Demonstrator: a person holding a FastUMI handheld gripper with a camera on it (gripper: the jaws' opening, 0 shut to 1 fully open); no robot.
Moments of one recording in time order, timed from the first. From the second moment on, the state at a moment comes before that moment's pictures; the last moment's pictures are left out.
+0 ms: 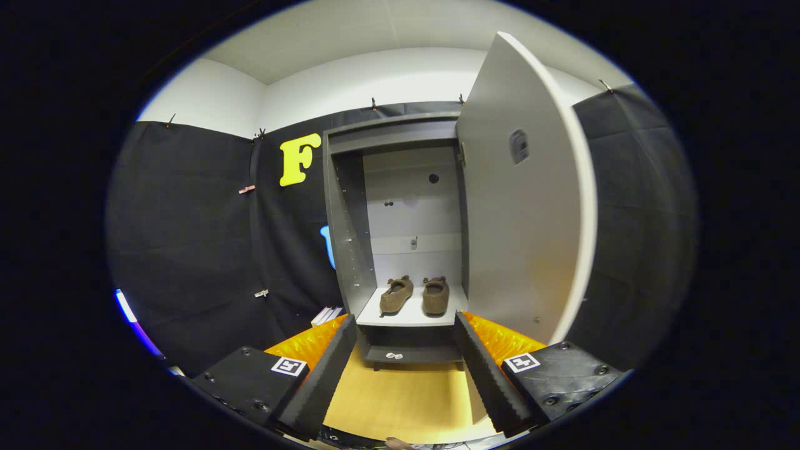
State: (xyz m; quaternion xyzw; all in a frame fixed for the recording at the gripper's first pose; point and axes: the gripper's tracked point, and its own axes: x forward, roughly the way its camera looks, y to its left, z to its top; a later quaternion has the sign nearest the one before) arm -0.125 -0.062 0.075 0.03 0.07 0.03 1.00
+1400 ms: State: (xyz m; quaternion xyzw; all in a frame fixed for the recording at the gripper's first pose) arm -0.090 -0.222 0.008 0.05 0.09 0.05 0.99
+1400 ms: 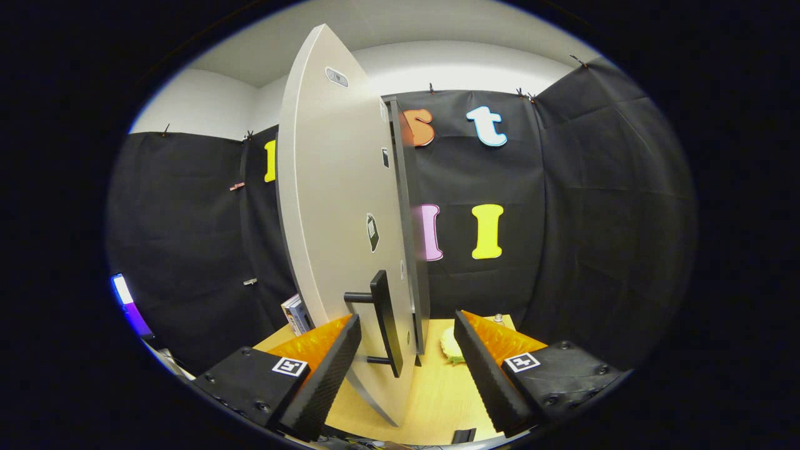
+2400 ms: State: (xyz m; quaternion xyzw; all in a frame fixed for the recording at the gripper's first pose) arm -0.033 -0.048 -0.010 0.05 0.10 0.06 0.99
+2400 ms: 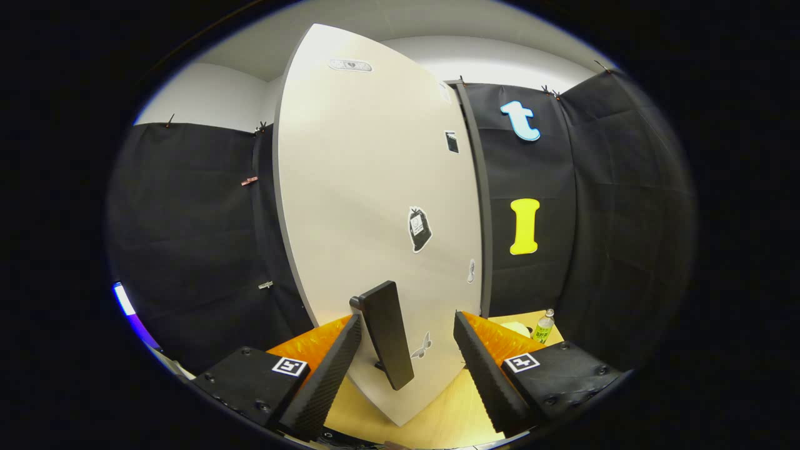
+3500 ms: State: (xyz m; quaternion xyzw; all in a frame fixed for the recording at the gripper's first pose) arm 0.006 0.055 -0.010 0.02 0.08 0.09 0.99
